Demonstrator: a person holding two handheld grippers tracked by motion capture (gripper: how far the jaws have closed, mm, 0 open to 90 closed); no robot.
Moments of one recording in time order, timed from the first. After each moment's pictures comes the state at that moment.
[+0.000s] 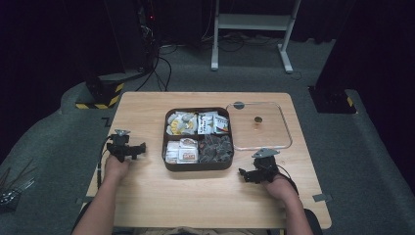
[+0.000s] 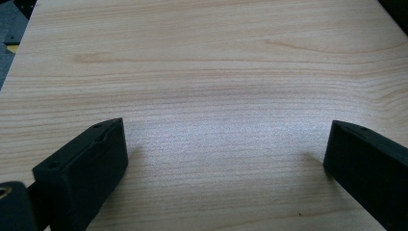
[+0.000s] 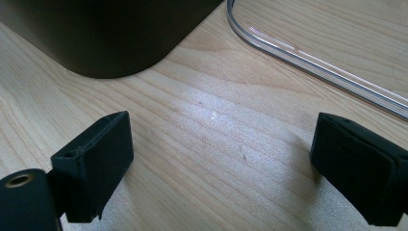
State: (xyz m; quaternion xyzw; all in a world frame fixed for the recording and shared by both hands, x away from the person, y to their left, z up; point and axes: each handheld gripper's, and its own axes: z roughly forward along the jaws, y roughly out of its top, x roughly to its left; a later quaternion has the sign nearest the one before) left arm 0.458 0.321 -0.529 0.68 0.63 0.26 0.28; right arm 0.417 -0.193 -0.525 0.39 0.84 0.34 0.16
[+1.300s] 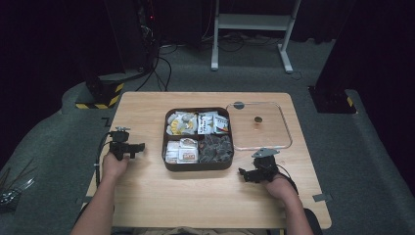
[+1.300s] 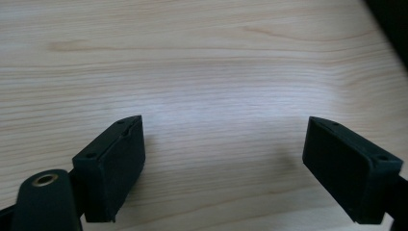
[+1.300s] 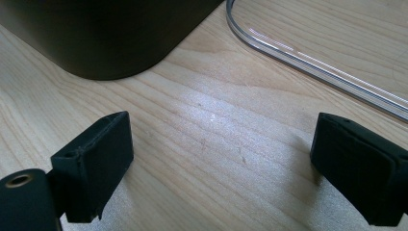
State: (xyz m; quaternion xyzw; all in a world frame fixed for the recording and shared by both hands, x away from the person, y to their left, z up) left arm 0.463 0.323 -0.512 0.70 0.63 0.19 0.28; right arm 0.418 -0.192 -0.525 0.39 0.84 0.34 0.16
